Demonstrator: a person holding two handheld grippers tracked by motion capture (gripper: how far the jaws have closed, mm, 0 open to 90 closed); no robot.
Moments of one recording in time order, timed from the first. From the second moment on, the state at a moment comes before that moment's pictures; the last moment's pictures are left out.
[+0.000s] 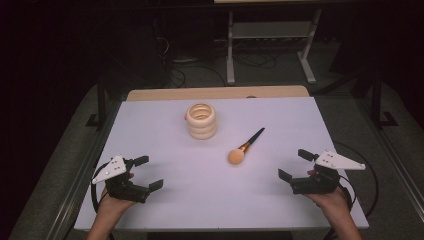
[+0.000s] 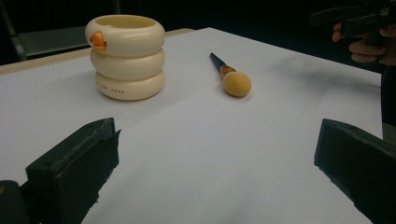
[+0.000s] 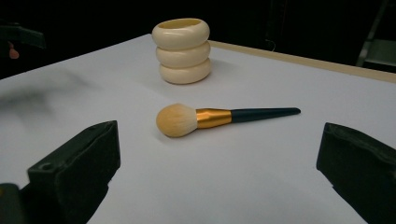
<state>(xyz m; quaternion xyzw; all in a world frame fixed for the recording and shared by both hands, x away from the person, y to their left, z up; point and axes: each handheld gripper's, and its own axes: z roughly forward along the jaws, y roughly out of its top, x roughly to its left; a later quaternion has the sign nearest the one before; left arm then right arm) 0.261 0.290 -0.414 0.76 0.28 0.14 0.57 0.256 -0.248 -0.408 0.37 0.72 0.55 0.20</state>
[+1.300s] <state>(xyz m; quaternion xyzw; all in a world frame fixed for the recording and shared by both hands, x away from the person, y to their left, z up) 0.260 0.279 -0.416 0.78 0.27 0.12 0.55 0.272 -0.223 -0.403 0.37 0.74 0.54 0.18</state>
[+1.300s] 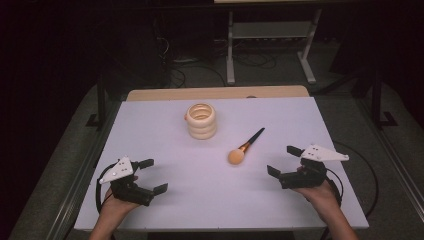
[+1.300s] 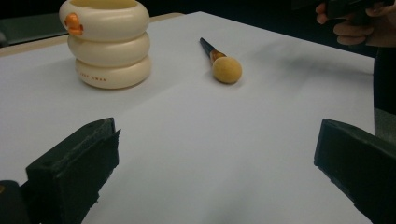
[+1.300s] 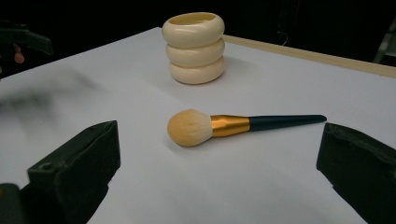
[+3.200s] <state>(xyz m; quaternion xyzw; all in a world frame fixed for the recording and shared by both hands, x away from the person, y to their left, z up) 0.261 0.281 -0.417 0.77 0.28 0.12 0.56 0.321 -0.218 -0.385 0.37 0.73 0.55 0.19</state>
